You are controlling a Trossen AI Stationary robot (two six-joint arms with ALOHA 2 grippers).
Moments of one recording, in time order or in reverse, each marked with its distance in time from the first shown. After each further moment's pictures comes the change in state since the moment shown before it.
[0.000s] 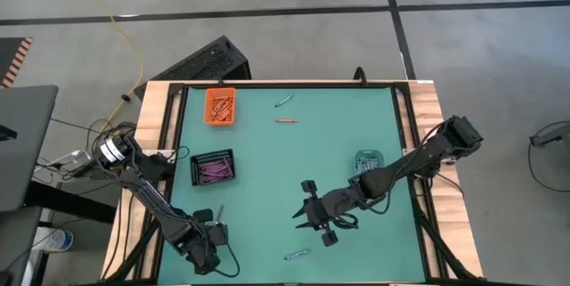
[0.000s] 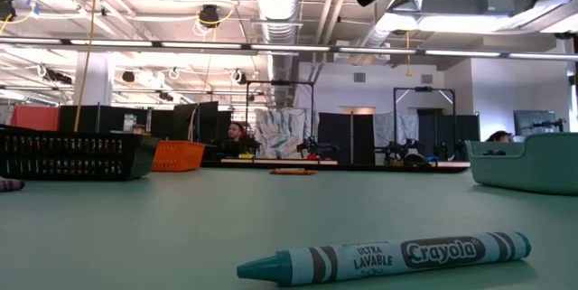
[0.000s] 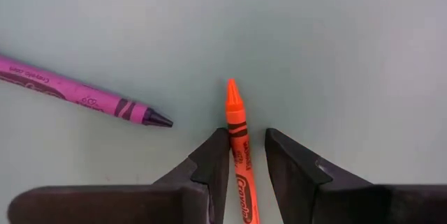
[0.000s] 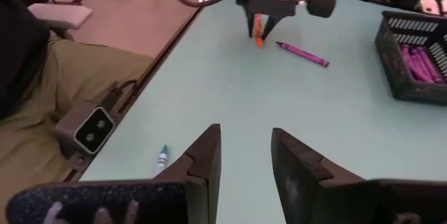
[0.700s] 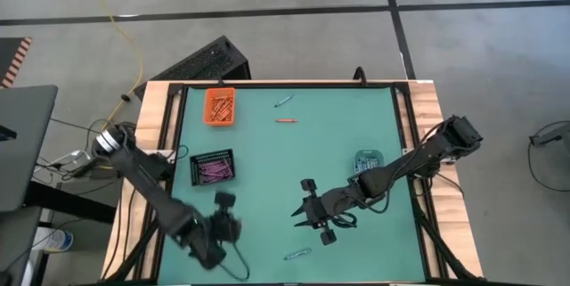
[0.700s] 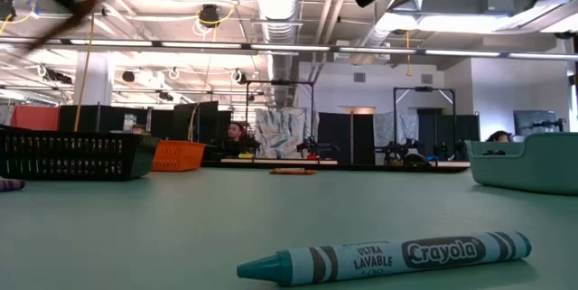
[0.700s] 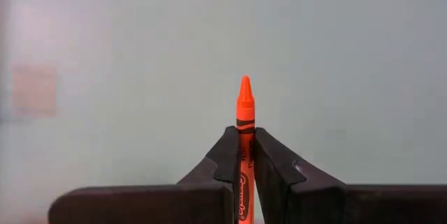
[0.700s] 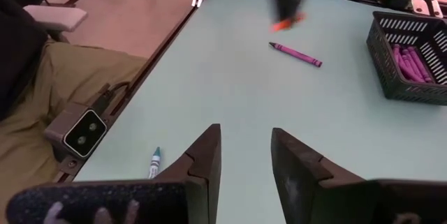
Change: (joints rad) left arm 0.110 -0.144 0.248 -0.242 -0.525 0.638; right arm -0.007 0.000 0.000 0.004 0.011 0.000
